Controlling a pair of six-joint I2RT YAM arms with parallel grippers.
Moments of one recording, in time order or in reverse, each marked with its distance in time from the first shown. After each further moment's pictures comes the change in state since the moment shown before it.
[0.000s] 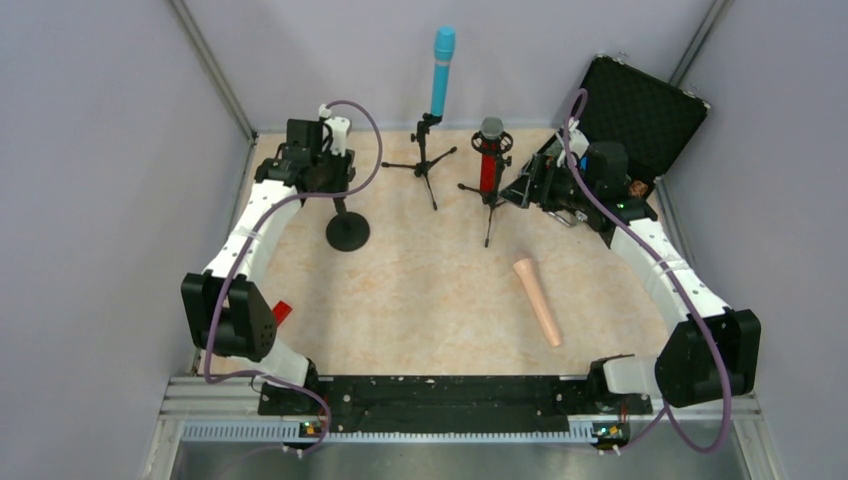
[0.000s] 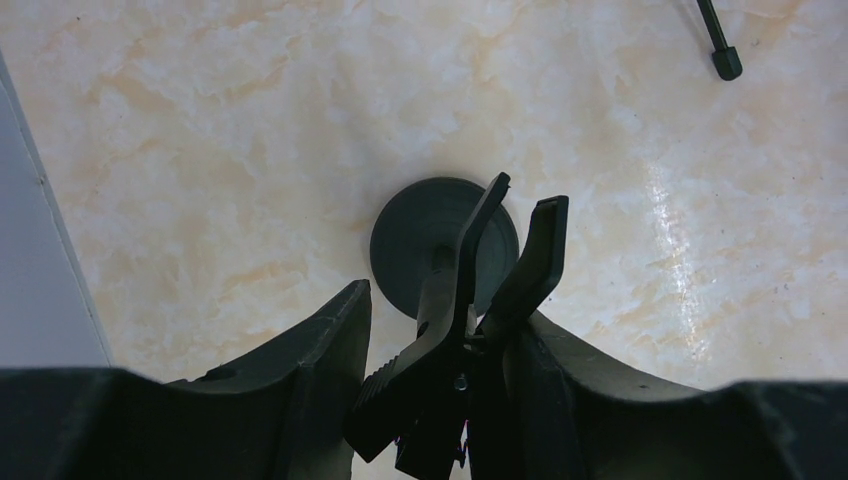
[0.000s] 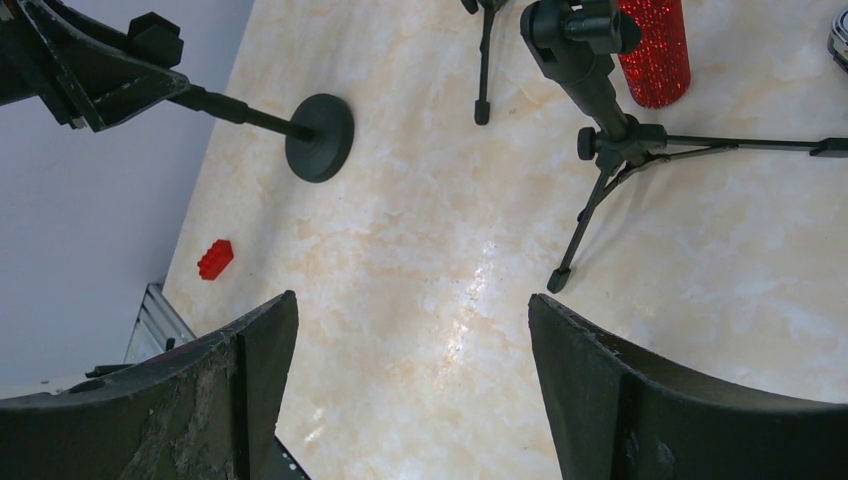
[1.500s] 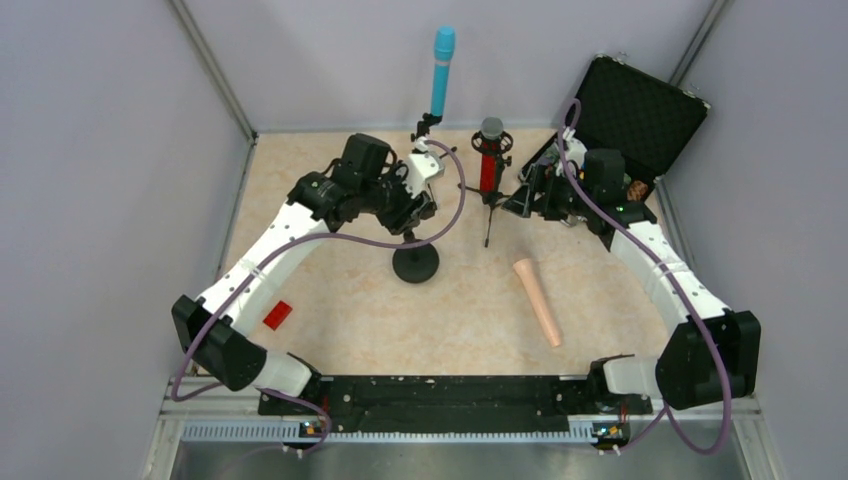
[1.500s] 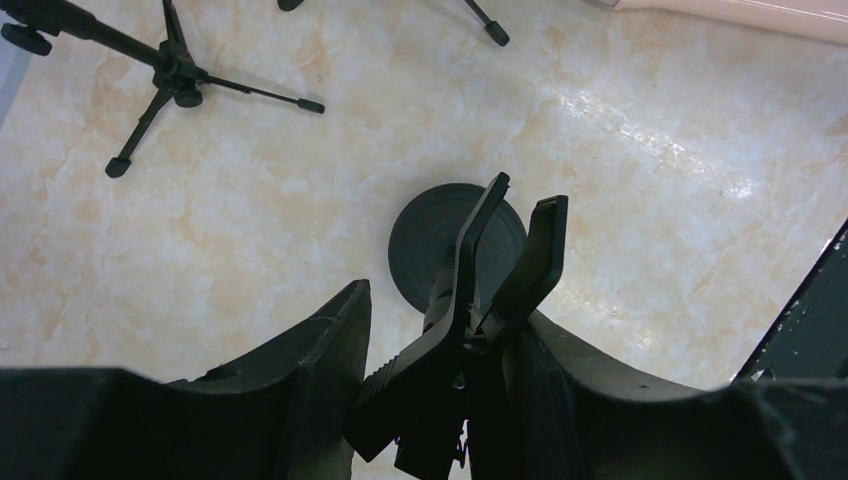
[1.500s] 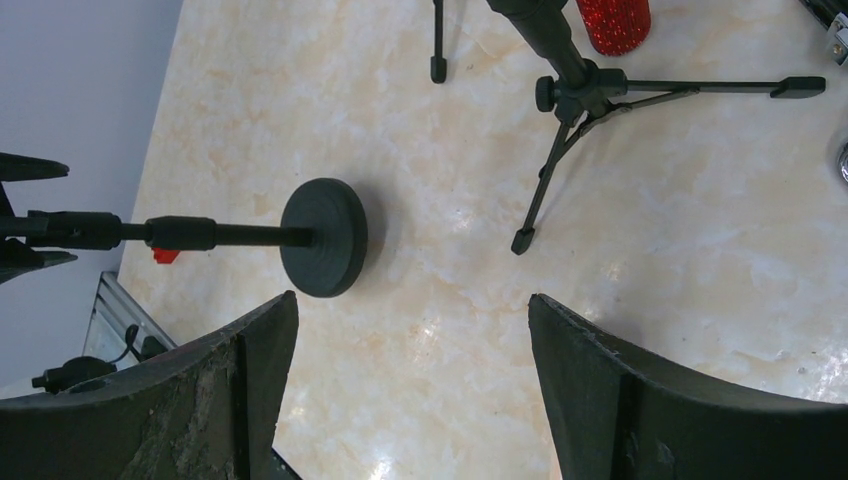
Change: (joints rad) left arm -0.406 -0.124 0.051 -0.158 0.251 0.265; right arm 0.000 -0.010 -0.026 -0.075 0.049 -0.061
